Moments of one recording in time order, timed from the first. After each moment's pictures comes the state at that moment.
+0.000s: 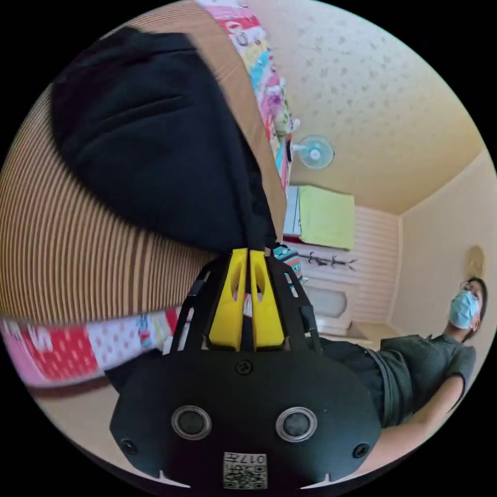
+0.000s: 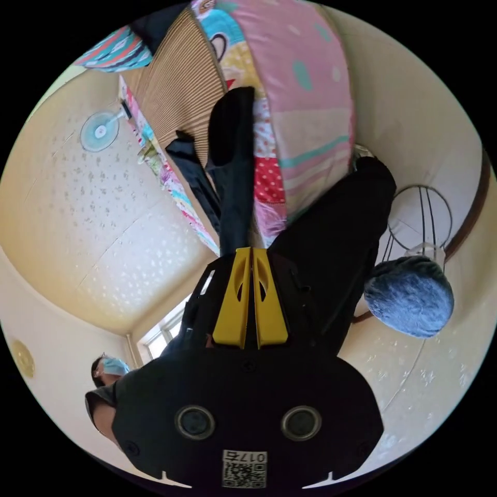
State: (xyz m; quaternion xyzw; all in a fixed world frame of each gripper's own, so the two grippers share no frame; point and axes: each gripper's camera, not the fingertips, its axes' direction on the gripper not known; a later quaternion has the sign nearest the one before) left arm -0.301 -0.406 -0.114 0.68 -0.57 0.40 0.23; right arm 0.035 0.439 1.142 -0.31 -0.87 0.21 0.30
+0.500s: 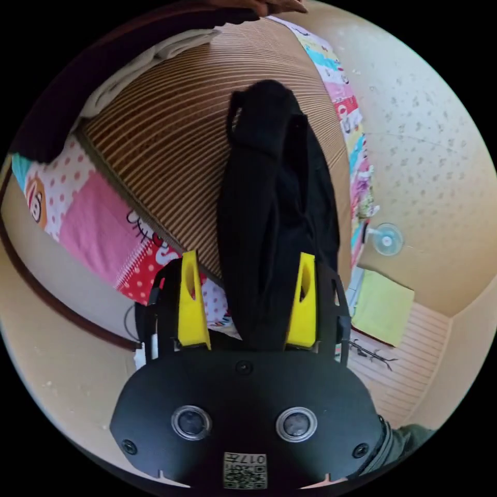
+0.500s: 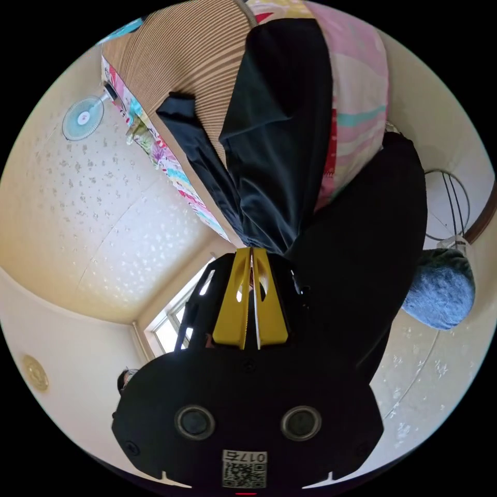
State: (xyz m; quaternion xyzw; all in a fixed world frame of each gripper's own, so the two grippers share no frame) left arm -0.337 -0.342 -0.084 0.85 -0.41 0.31 0.06; right arm 0.033 0.352 1.097 -0.34 -0.89 0.14 0.28
